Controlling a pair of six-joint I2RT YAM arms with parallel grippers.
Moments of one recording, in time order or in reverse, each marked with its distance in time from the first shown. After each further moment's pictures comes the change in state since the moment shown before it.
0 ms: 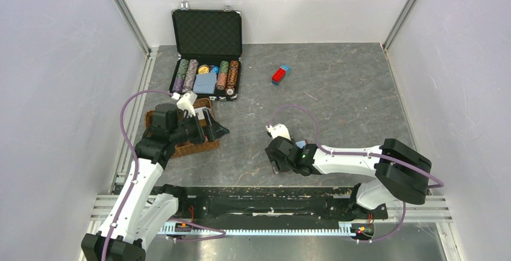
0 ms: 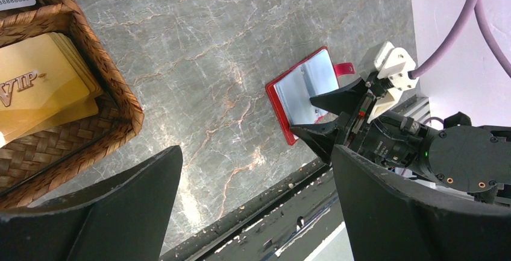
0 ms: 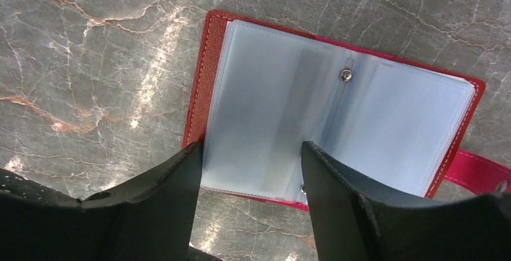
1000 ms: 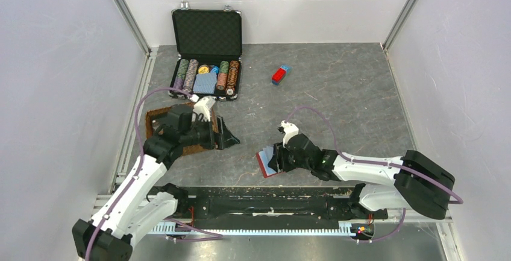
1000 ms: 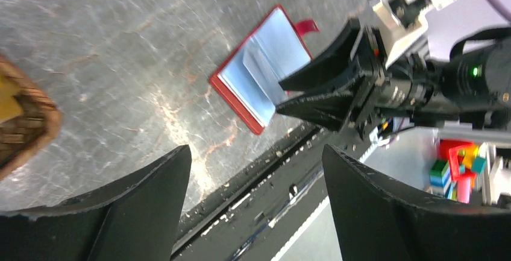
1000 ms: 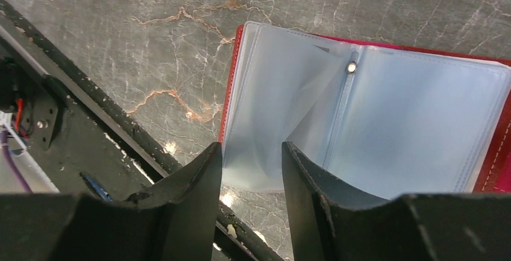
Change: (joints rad) left arm -0.176 0.029 0.008 -0.001 -0.011 -0.002; right arm -0.095 -0.185 -0.221 0.384 -0.323 0.094
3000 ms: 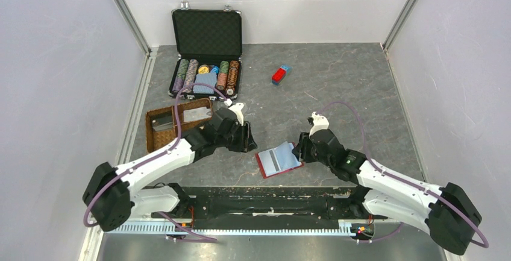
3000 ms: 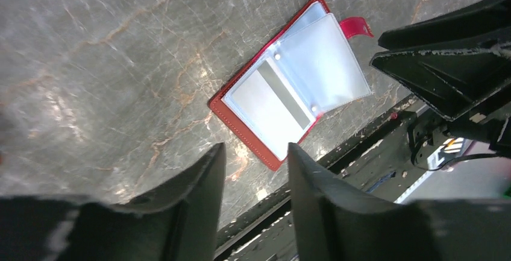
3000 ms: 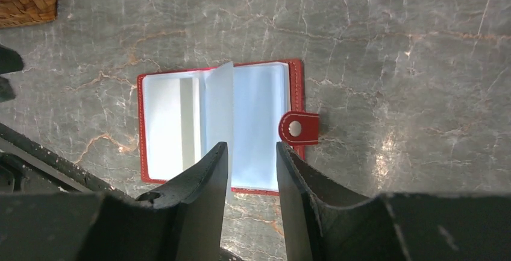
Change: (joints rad) left arm -0.418 0.389 0.011 0.253 -0.378 -0.141; right arm -0.213 -0.348 -0.099 -0.225 0.105 -0.009
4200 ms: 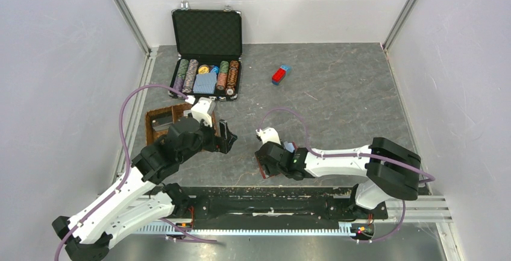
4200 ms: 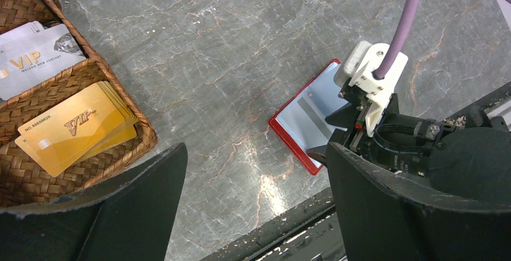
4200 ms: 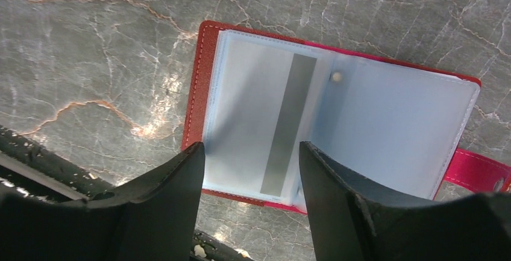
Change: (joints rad) left arm 0.000 -0.503 0.075 -0.307 -0.289 0.177; right arm 0.394 0.600 0.377 -0.092 0.222 -0.041
